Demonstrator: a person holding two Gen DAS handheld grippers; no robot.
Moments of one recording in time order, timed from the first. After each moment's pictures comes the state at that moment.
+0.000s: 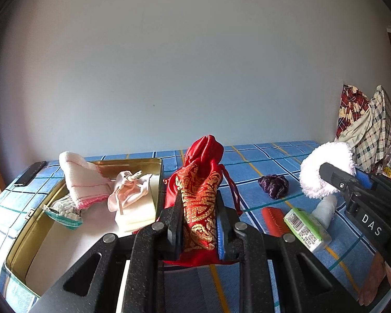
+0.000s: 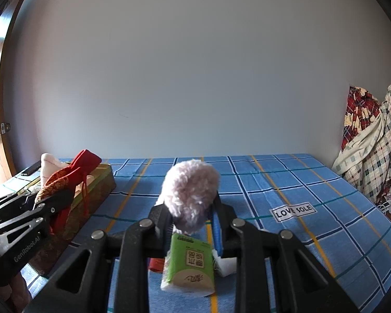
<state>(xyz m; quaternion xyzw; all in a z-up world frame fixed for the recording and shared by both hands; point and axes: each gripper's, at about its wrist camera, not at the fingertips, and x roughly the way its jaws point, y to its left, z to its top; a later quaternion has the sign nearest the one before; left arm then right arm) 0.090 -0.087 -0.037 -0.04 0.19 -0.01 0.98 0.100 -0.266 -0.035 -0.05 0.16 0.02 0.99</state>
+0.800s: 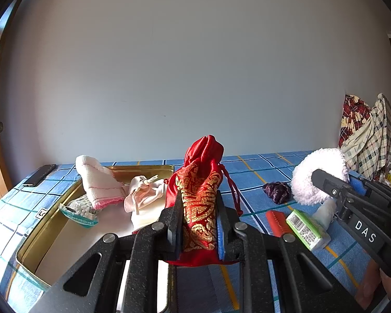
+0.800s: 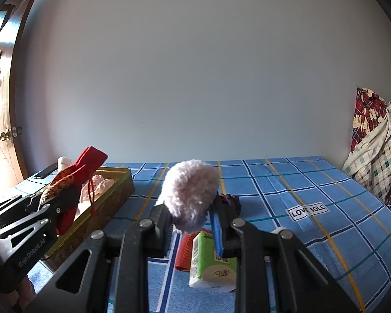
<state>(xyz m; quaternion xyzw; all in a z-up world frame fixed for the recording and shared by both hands) 0.068 -0.077 -0.033 -0.05 0.16 0.00 0.99 0.090 -0.250 -0.037 -0.05 0.15 0.05 0.99</state>
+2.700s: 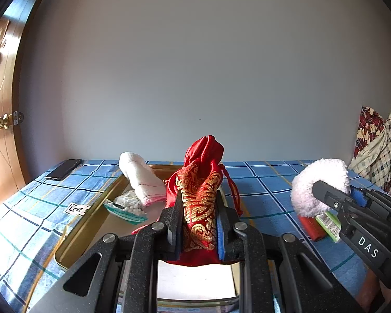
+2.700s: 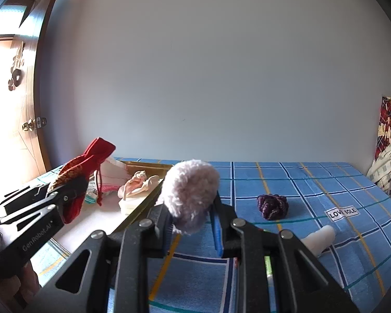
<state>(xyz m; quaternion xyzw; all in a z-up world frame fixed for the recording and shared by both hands) 0.037 -0.029 -0.030 -0.10 0.16 0.04 0.98 0.092 -0.205 -0.052 -0.06 0.15 0.12 0.98</state>
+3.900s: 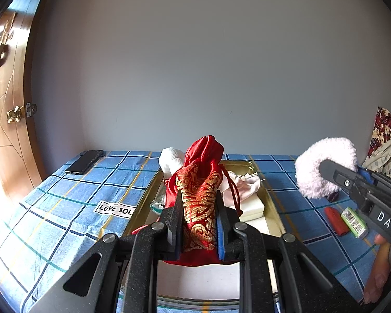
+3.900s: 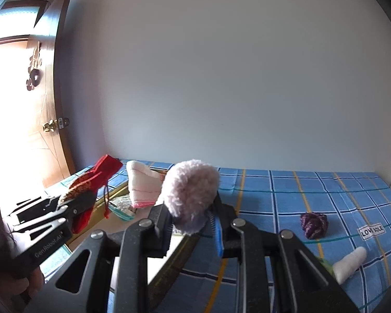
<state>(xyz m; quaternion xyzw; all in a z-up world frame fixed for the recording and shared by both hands) 0.031 0.019 -0.017 -0.11 0.21 0.10 0.97 0.114 -0.158 -0.028 -0.06 0.17 0.19 0.97</state>
